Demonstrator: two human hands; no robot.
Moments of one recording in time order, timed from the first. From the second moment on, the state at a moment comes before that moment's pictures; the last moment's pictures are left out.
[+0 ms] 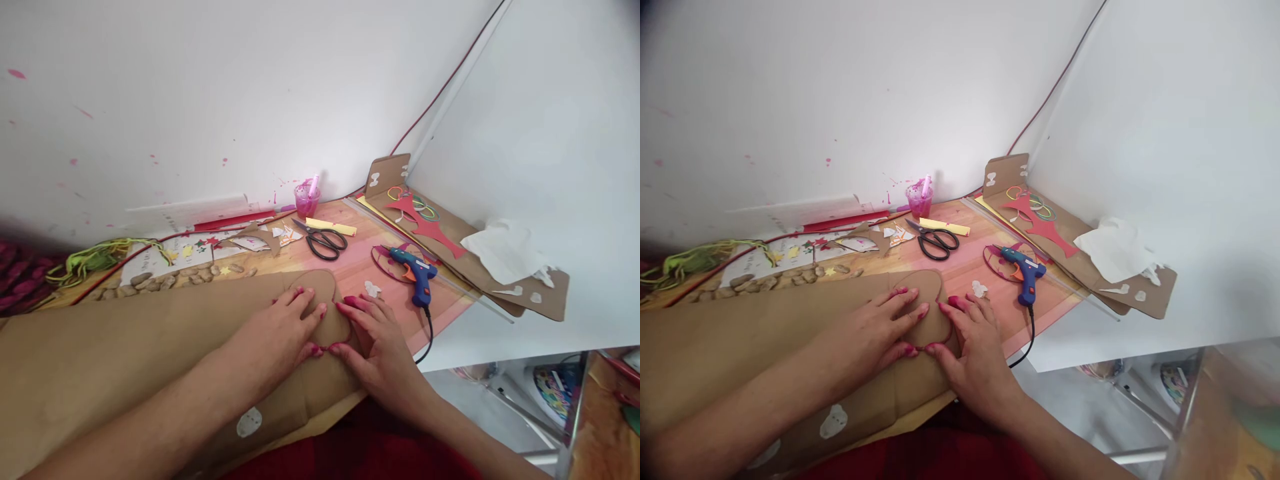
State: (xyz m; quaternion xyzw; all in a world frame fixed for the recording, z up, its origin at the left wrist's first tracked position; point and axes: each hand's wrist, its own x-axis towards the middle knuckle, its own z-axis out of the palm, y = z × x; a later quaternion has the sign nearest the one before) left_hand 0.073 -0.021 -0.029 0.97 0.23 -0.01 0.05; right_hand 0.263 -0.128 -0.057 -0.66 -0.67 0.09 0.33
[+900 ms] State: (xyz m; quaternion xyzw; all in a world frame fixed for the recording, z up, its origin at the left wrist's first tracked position) left_hand 0.070 -0.021 -0.030 0.97 0.23 0.00 0.05; right_hand 0.284 -0.157 -0.049 -0.64 -0.71 0.08 0.28
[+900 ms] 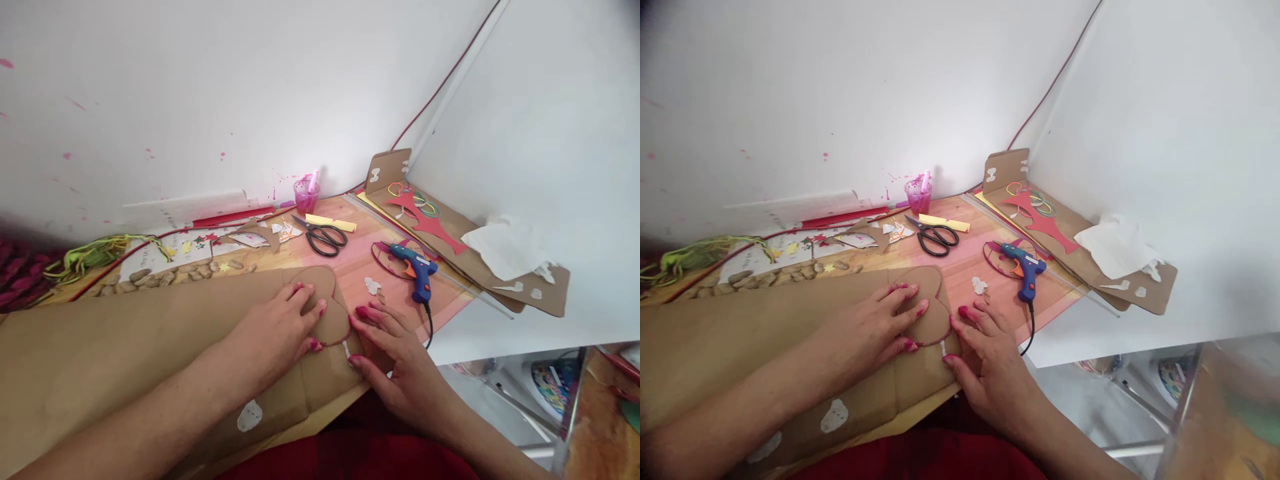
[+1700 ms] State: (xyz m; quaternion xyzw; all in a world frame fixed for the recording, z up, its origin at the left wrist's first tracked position) left_hand 0.075 -0.021 -0.024 0.97 0.23 -0.04 0.05; right_hand 0.283 -0.027 -0.026 -0.63 -0.74 0.15 0.20
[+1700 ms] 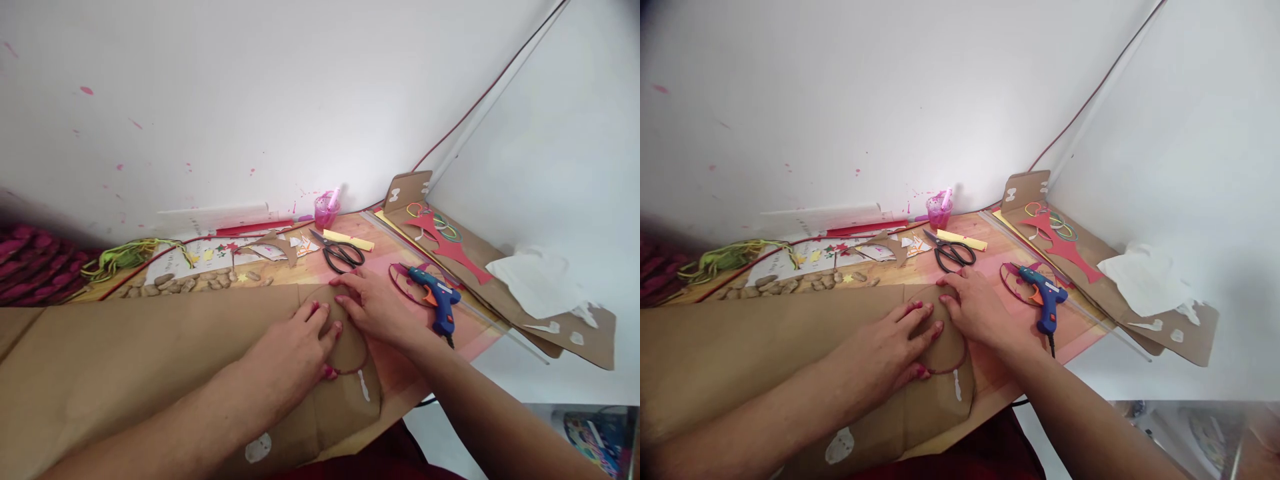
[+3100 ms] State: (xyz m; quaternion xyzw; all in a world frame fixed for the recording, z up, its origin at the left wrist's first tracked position) left_hand 0.065 -0.014 -0.053 0.97 0.23 0.03 0.03; right_hand 0.307 -0.023 -0.042 -0.59 -0.71 0.24 0.30
